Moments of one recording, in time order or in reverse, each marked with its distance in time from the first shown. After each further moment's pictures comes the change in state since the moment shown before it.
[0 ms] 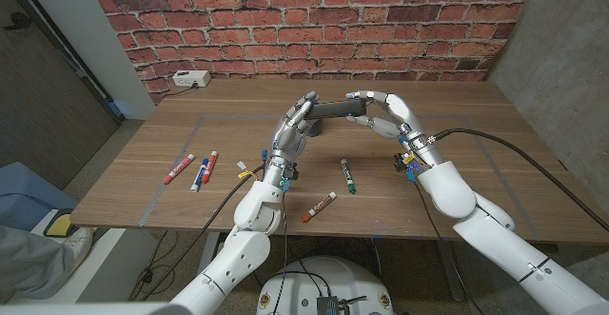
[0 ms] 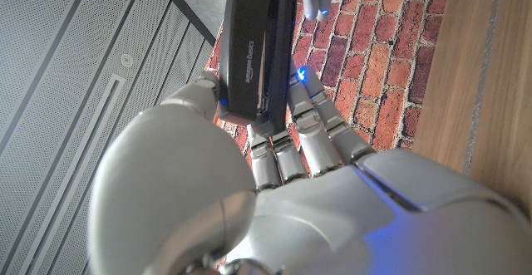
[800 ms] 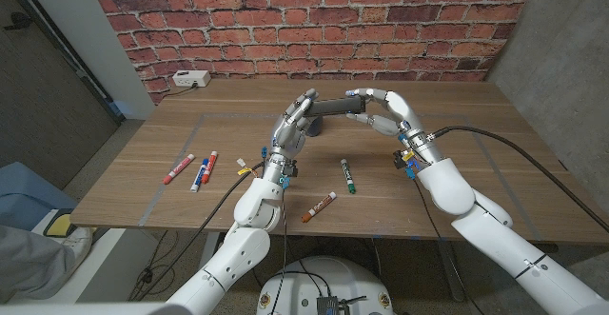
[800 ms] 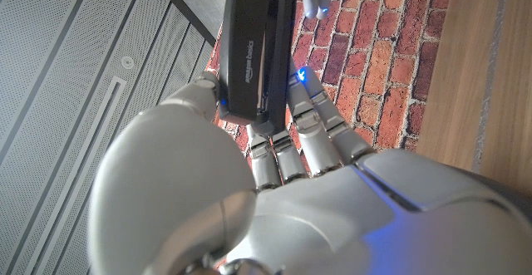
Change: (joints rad) left arm -0.019 0.003 0.000 0.011 0.004 -0.001 0.007; left_hand 0.000 0.000 0.000 0.000 -0.002 0.004 -0.007 0.007 -0.005 -0.003 -0.003 0.000 -0.002 -0.002 -0.002 0.012 0.012 0.011 0.000 -0.030 0.007; right arm 0.018 0.014 0.002 0.017 -0.005 0.006 0.014; right_hand -0.004 0.004 0.000 0.000 -0.004 0.000 0.000 0.003 0.000 0.000 0.000 0.000 0.000 0.000 0.000 0.000 0.000 -0.004 0.004 0.000 0.000
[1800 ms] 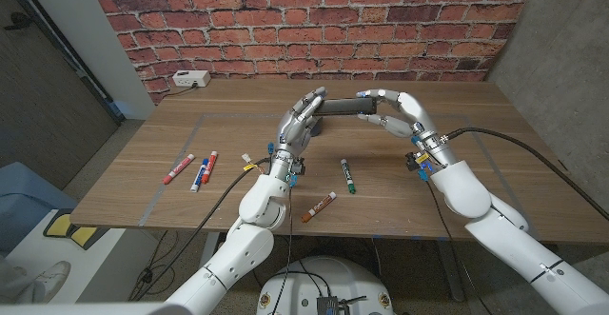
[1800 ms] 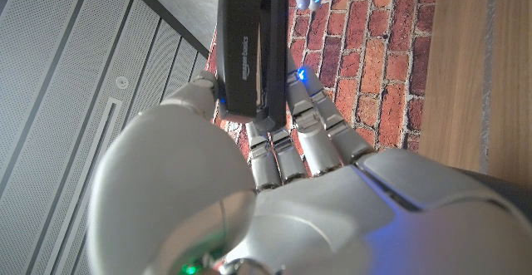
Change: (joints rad) left arm -0.007 0.011 0.025 -0.046 0.112 0.020 0.105; left_hand 0.000 0.000 -0.011 -0.002 0.008 -0.017 -0.017 0.000 -0.011 -0.024 -0.005 -0.004 -0.001 0.024 -0.022 0.021 0.021 0.018 -0.003 -0.041 0.001; right arm -0.044 -0.014 0.067 0.010 0.029 0.069 0.029; right_hand 0.000 0.000 0.000 0.000 0.007 0.000 0.000 0.006 0.000 0.000 0.000 0.000 0.000 -0.009 -0.001 0.000 0.000 0.000 0.000 -0.004 0.000
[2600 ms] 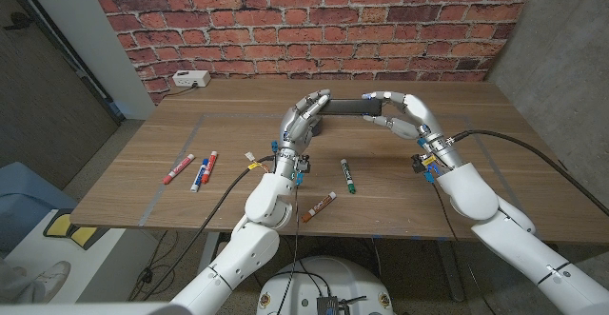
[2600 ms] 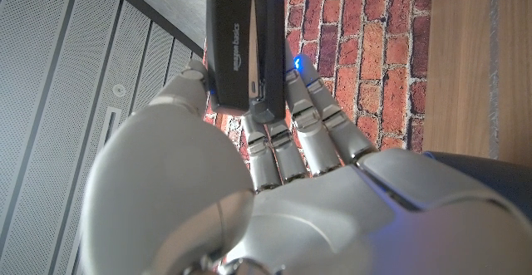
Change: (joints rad) left arm -0.004 -0.024 0.011 -0.018 0.136 0.016 0.131; left_hand -0.013 -0.039 -0.100 -0.095 0.000 0.119 0.013 0.103 0.008 0.129 0.003 0.115 0.049 -0.002 -0.011 0.034 0.030 0.147 -0.011 -0.130 -0.048; right arm -0.020 -0.017 0.035 0.036 0.035 0.065 0.020; right_hand 0.000 0.000 0.000 0.000 0.001 0.000 0.000 0.008 -0.003 0.000 0.000 -0.008 -0.005 0.000 0.000 0.000 -0.005 0.000 0.000 0.000 0.000
